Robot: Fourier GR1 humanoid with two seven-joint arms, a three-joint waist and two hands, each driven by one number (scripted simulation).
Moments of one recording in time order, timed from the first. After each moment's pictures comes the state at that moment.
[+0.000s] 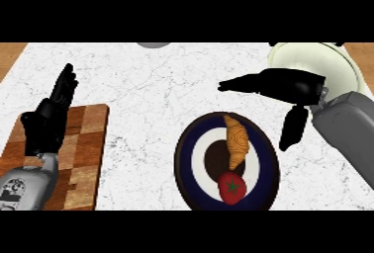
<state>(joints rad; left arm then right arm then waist) -0.23 0.35 -0.08 -1.56 -0.03 0.24 0.16 -0.79 -0.61 0.51 -1.31 0.25 0.66 -0.15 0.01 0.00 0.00</state>
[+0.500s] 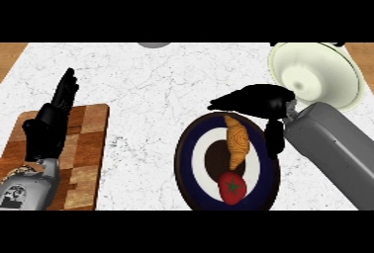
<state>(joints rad) -0.20 0.33 -0.07 -1.60 -0.06 0.23 0.16 -0.79 -0.51 0.59 -1.30 0.43 0.74 -0.06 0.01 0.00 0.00</state>
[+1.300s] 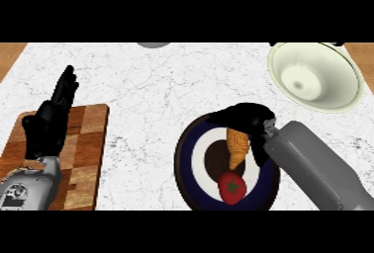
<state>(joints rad) -0.21 0.28 -0.03 -1.61 -0.11 0.19 0.19 -0.68 -0.36 0.58 -1.16 0.74 0.67 -0.11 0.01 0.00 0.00</state>
